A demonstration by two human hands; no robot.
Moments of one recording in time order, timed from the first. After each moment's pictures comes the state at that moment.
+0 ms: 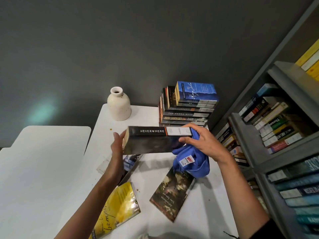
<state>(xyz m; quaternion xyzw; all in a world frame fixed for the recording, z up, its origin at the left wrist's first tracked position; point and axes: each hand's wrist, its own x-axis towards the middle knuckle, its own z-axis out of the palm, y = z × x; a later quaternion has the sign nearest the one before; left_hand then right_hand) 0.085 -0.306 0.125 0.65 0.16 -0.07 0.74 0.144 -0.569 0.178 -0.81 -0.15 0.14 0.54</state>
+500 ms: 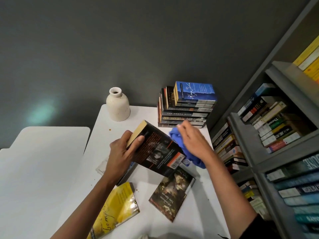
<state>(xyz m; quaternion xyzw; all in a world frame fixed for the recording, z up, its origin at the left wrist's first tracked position) 0.084 -0.319 0.152 0.82 -0.03 0.11 0.56 0.144 -0.541 0.171 -0.94 -0.08 0.07 0.34</state>
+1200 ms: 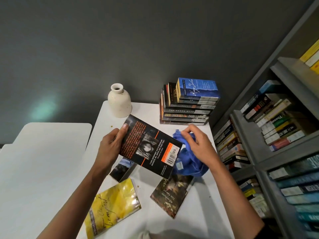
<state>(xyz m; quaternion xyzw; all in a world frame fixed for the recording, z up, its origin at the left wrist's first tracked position) 0.096 -0.287 0.145 0.76 0.11 0.02 0.65 0.131 -0.556 0.149 -0.88 -0.11 0.00 0.46</state>
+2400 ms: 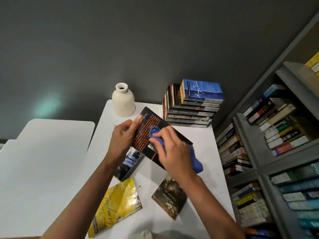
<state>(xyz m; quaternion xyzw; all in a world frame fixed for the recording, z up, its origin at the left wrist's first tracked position) 0.116 -0.307 0.159 0.71 0.11 0.03 0.70 0.088 -0.466 0.174 -0.91 -0.23 -0.18 0.29</state>
